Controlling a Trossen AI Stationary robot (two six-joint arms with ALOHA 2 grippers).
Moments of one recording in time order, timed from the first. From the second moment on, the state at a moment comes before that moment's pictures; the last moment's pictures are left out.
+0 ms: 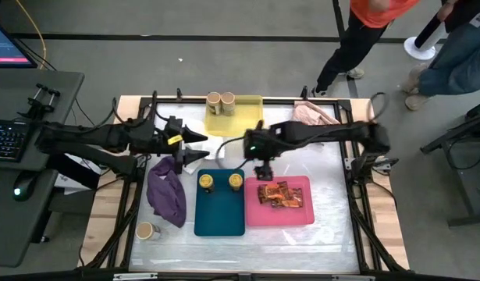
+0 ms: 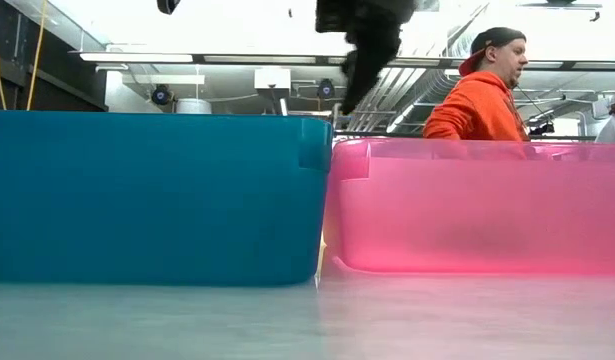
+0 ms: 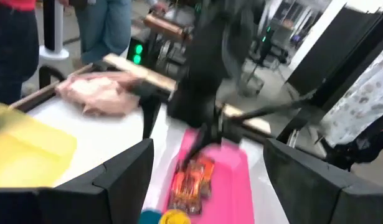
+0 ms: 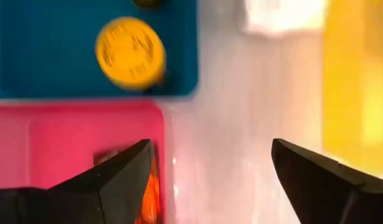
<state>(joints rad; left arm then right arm) -0.10 0.93 0.96 -0.26 -0.20 -0.41 -0.01 1.80 1.64 -1.02 0.03 -0.04</state>
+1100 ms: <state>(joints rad) -0.14 1.53 1.03 -0.08 -0.03 -0.15 0.06 0.97 0.79 -0.12 0.25 0.84</state>
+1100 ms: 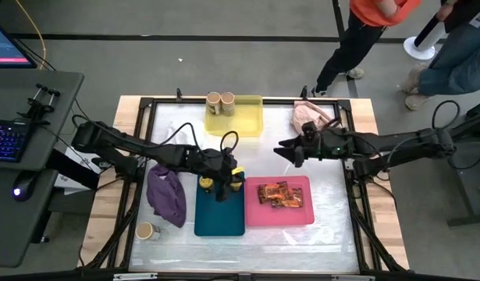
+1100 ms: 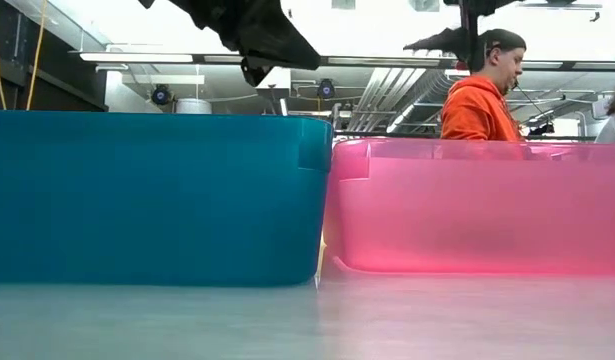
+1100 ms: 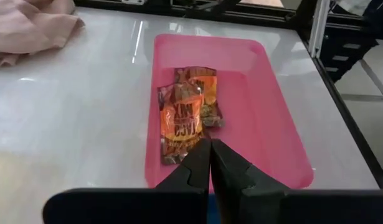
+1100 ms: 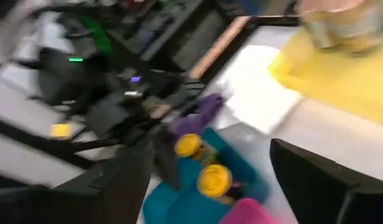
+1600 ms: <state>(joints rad) -0.16 1.54 0.99 -0.09 -0.14 -0.16 0.07 1.00 0.79 -0.36 0.39 0.92</state>
